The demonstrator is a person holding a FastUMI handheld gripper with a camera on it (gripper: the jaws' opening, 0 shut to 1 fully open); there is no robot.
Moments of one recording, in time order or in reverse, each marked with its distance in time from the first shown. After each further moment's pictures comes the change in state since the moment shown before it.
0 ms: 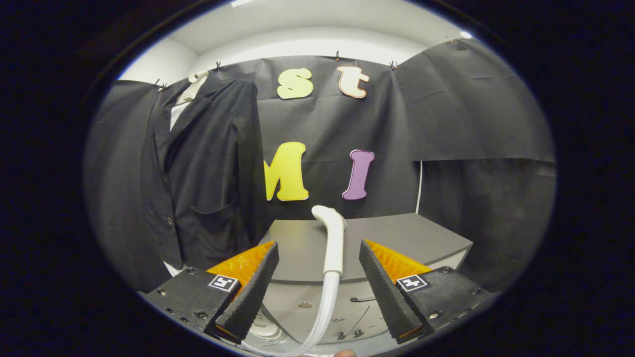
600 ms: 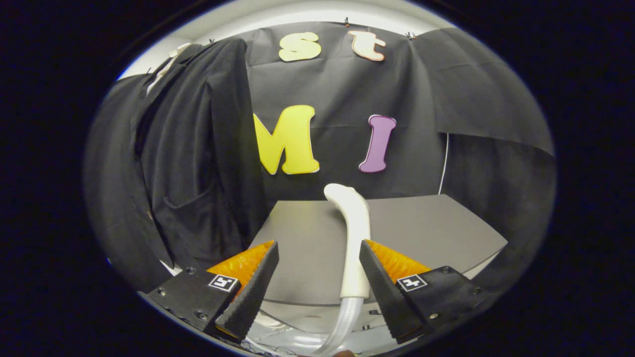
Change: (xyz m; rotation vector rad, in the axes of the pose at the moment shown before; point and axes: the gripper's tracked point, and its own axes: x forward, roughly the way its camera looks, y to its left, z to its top) arm 0.100 0.012 -0.026 0.004 0.235 0.054
